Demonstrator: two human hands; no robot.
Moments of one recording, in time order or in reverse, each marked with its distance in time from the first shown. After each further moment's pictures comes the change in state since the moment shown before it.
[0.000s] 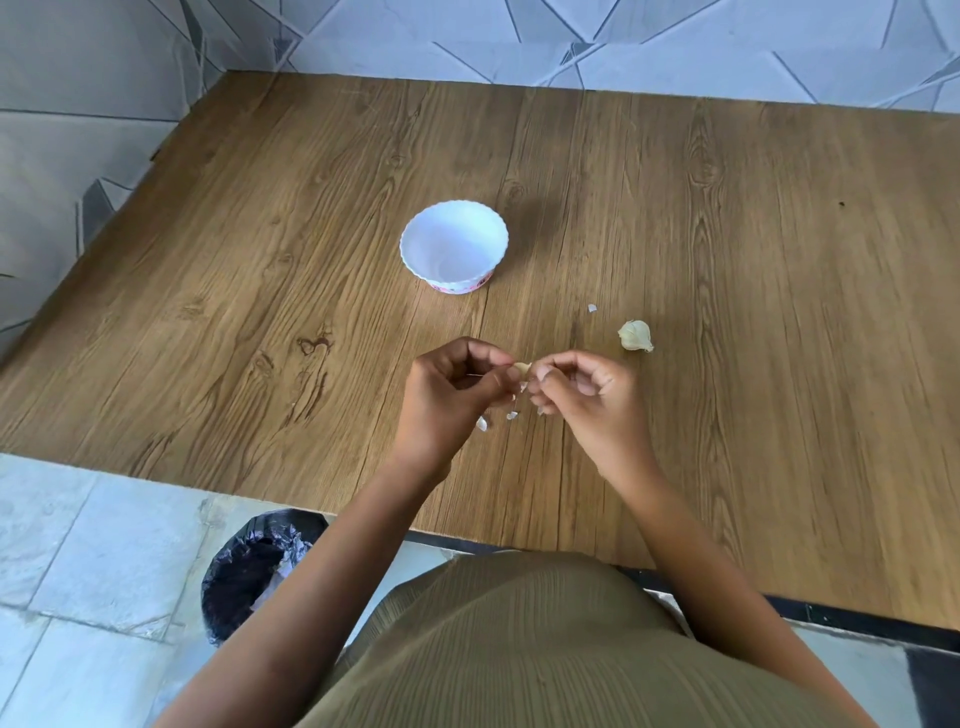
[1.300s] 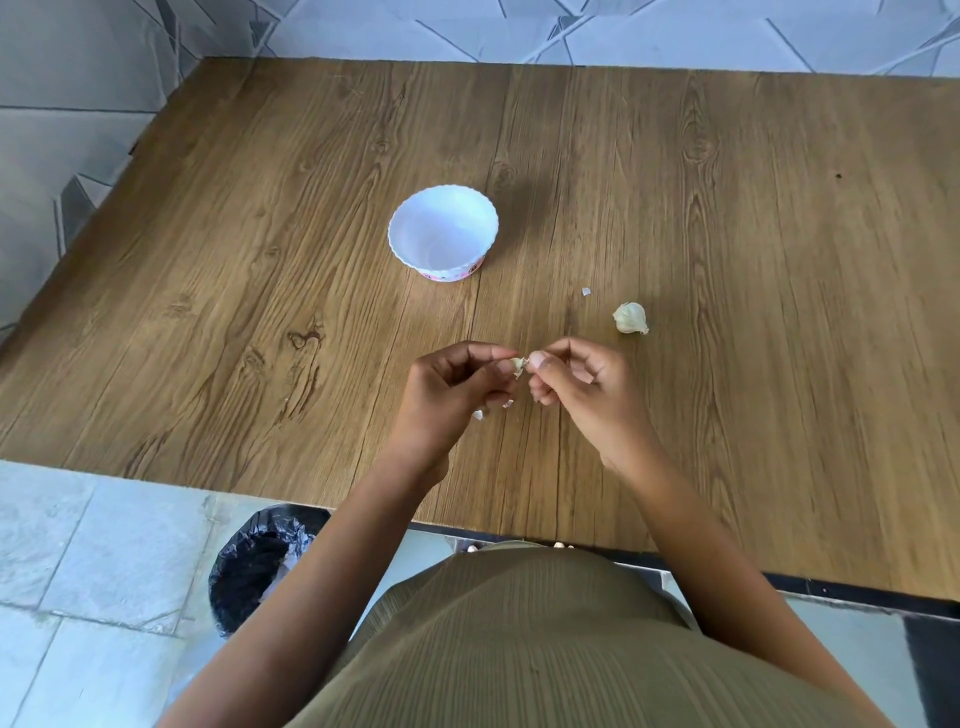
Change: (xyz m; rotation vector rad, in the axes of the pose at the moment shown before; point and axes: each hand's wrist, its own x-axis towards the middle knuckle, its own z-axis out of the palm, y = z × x) left_hand -0.001 -0.006 0.000 -0.104 -0.066 -0.086; right_hand 0.002 0.003 -0.003 0.030 -0.072 0.042
